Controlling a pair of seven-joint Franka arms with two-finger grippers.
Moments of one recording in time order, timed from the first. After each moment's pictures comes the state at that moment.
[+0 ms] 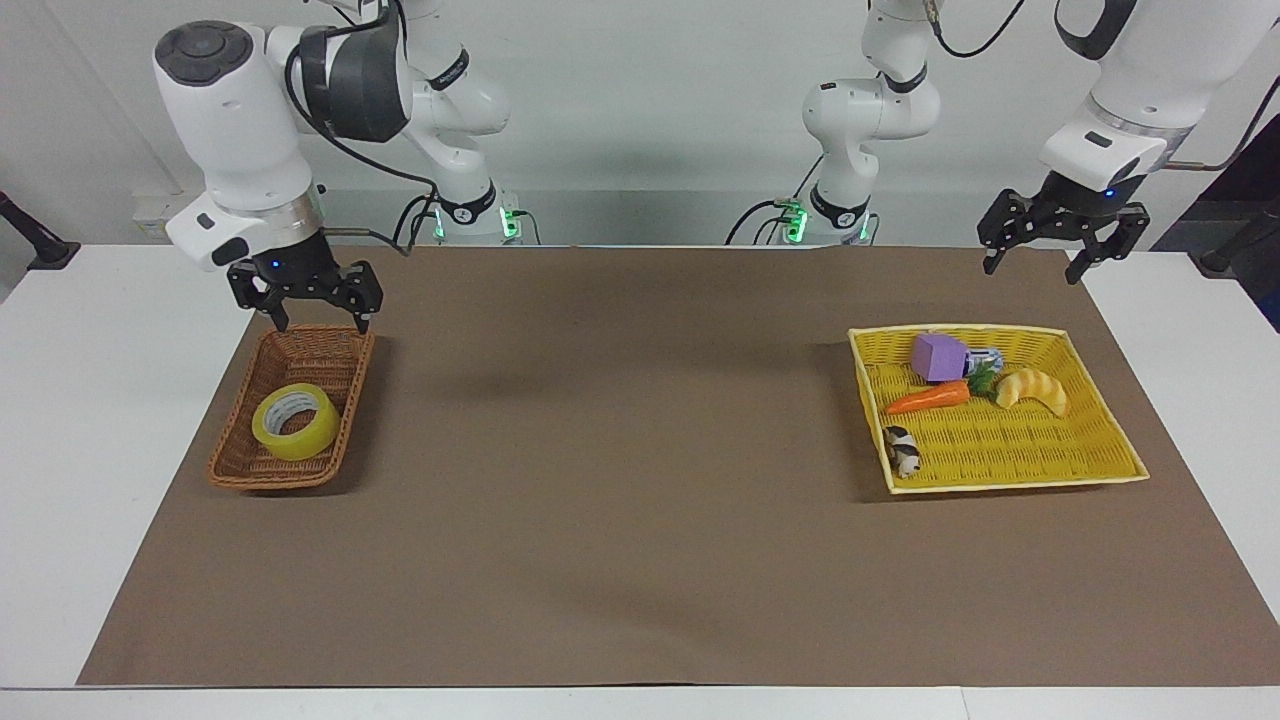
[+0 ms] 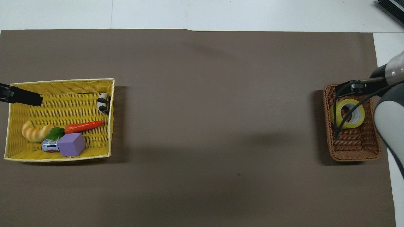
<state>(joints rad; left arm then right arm) -0.04 0.00 -0.02 -1.52 0.01 1.57 0.19 -0.10 0.07 0.11 -1.56 -0.06 1.66 -0.01</state>
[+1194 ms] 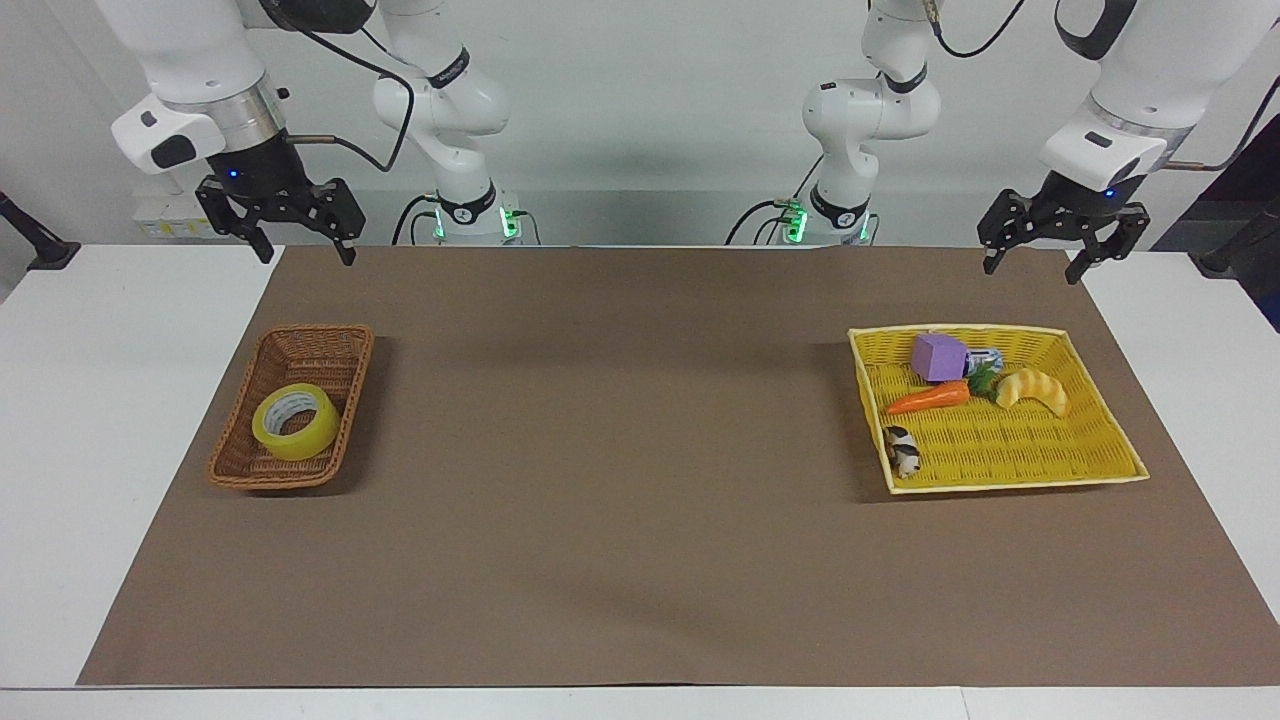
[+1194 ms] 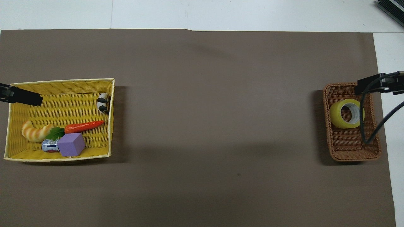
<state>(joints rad) -0.04 0.00 -0.02 -1.52 0.01 1.57 0.19 -0.10 0.02 0.08 -1.46 -0.02 1.51 0.02</state>
